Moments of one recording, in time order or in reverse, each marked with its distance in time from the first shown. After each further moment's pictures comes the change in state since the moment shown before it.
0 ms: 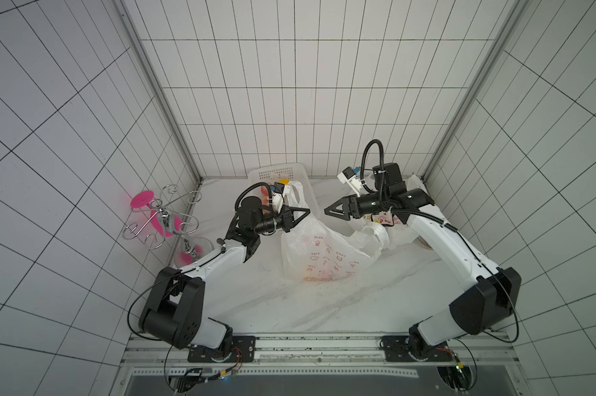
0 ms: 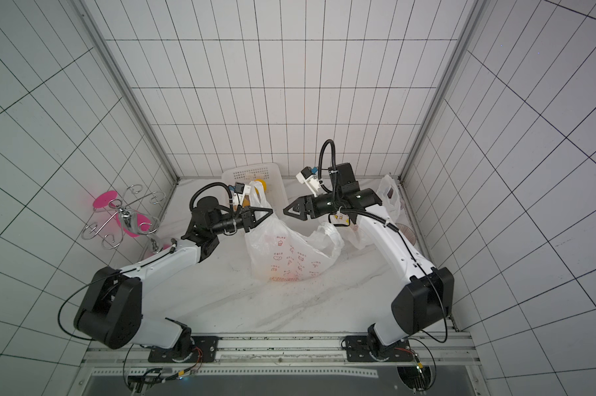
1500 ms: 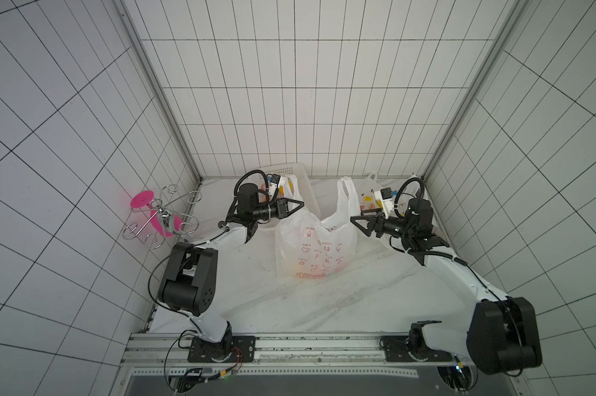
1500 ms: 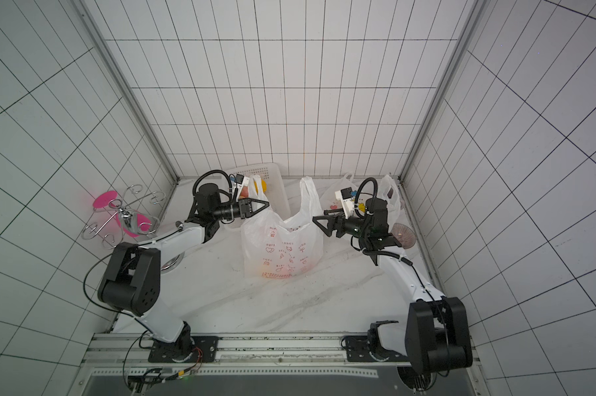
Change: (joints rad) left arm 0.110 0.221 0.179 -0.055 0.206 -0.081; right arm -0.217 -0.229 -0.721 0.830 -0.035 0.058
